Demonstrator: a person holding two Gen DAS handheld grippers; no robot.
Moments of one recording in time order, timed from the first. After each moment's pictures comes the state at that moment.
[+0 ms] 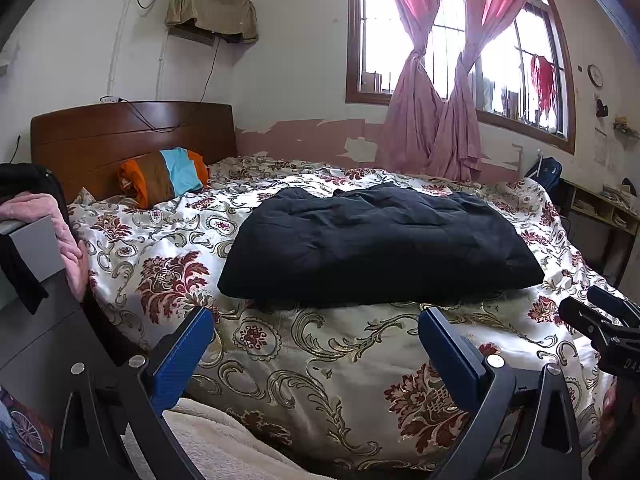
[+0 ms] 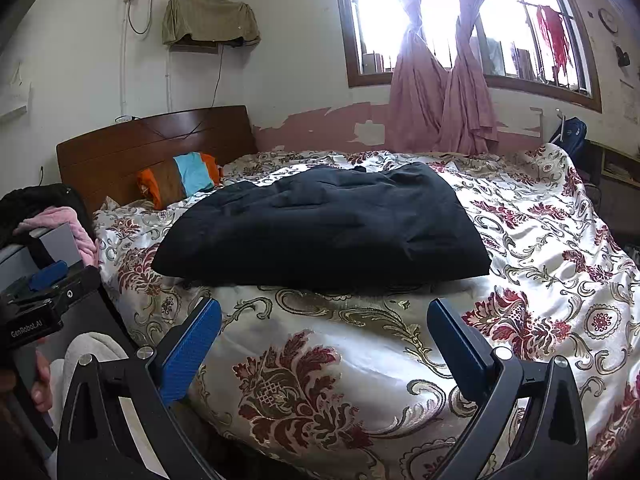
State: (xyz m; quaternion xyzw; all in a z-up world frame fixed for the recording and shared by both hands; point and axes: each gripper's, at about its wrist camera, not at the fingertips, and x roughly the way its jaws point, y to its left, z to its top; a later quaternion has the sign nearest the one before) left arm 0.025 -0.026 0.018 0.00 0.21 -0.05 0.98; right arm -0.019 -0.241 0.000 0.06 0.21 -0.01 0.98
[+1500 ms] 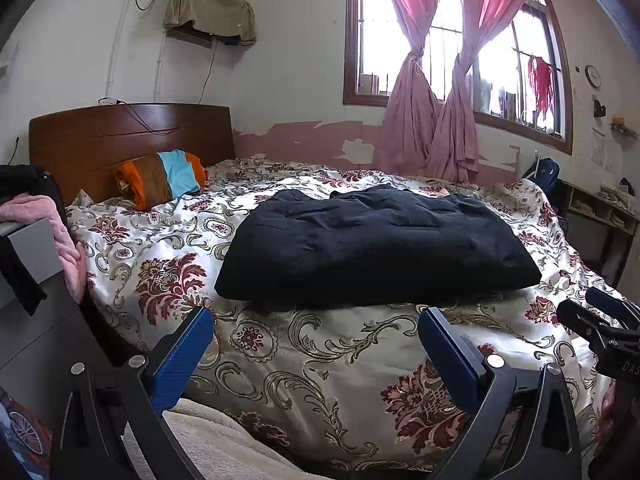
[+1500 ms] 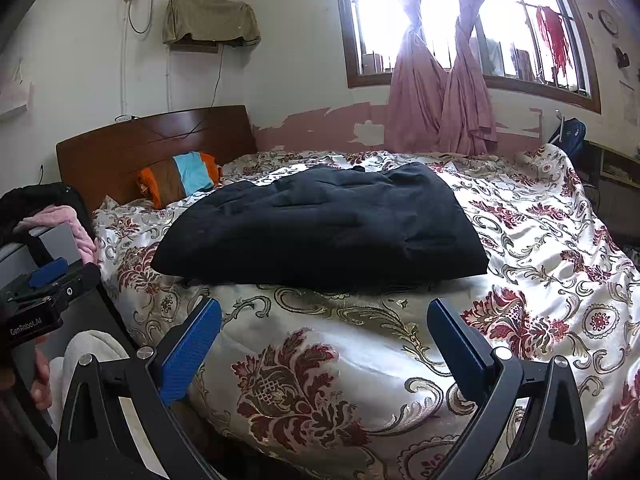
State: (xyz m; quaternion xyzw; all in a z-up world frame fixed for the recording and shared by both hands) left arm 0.025 -0.030 0.020 0.00 0.21 -0.05 0.98; right arm -0.020 -0.242 0.000 0.06 0.21 -0.01 0.98
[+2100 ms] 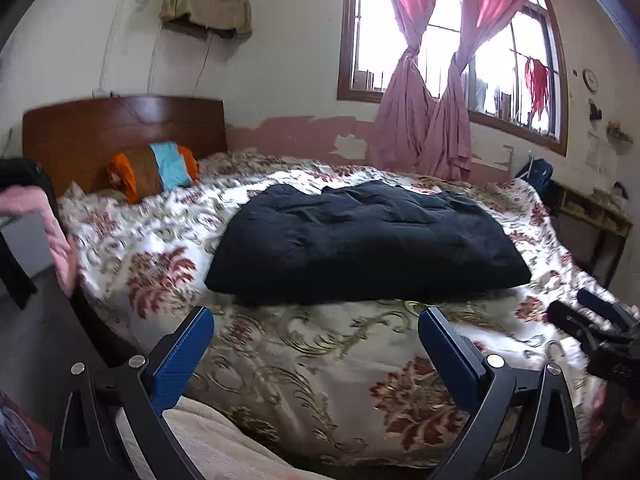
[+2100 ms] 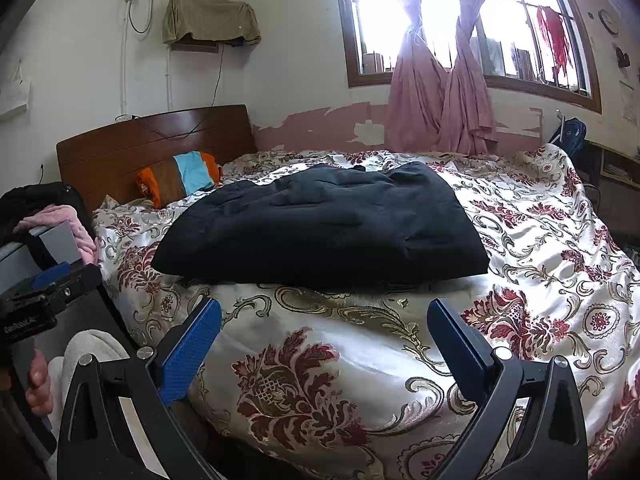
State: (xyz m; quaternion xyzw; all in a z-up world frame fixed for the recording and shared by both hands) left arm 0.027 -0.030 0.021 -0.03 0.22 -0.07 0.97; right arm -0.019 -0.242 0.000 0.06 0.21 -0.01 0.98
